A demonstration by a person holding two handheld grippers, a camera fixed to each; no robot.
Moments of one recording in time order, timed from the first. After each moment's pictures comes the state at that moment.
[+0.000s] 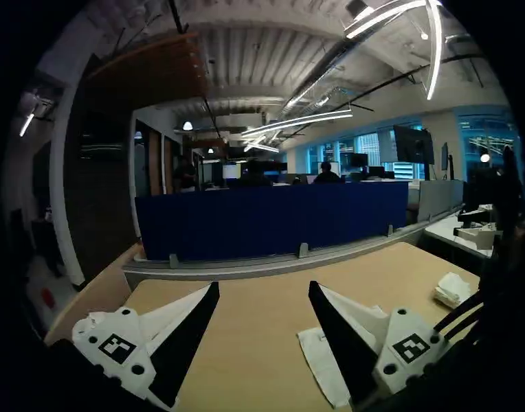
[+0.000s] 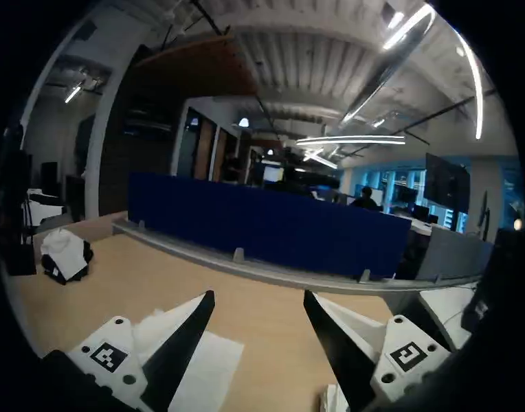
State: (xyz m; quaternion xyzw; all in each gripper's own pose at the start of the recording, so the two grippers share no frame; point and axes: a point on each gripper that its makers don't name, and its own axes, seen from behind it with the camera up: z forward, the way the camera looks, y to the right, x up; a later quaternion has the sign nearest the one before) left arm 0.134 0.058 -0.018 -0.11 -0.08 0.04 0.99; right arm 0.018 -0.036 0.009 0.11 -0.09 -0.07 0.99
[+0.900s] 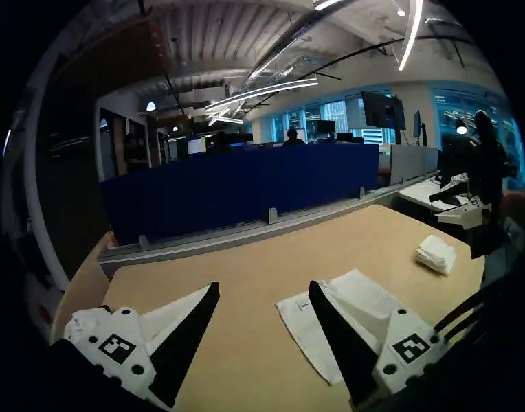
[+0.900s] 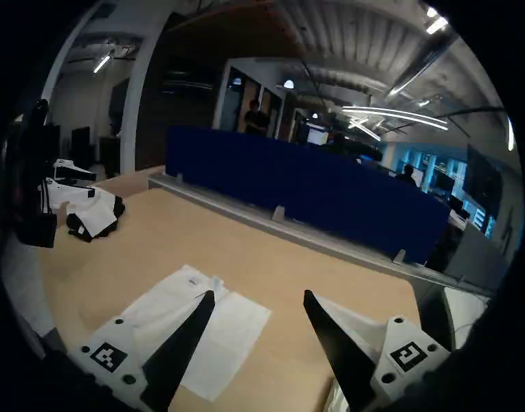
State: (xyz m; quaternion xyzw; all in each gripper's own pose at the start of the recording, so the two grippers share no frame) left arm 0.081 0.084 -0.013 -0.19 -0.15 0.08 0.97; right arm -0.034 -0.062 -0.004 0.20 -0.19 -0.12 0.95
